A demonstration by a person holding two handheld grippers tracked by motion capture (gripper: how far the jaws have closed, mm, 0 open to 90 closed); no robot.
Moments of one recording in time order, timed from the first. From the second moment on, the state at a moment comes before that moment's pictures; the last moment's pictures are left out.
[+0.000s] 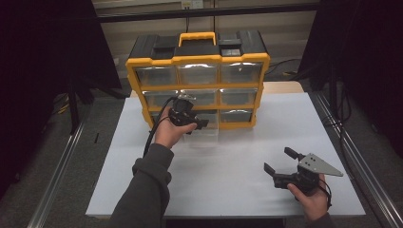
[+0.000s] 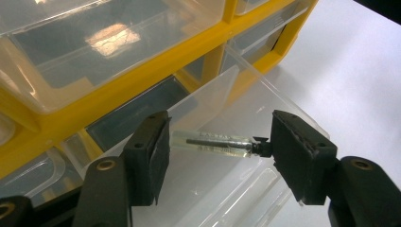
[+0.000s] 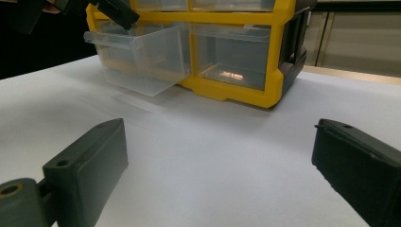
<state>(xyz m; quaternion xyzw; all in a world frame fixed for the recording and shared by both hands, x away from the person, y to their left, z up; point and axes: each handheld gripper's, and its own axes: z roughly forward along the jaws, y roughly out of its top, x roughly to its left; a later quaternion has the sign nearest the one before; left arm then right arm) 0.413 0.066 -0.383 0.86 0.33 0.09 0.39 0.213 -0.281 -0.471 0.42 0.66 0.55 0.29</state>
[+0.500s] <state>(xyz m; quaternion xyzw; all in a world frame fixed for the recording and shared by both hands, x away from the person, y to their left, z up) 0.408 0.071 -0.381 0.84 0.35 0.10 0.41 0.214 -0.281 -0.471 0.42 0.67 0.55 0.29</state>
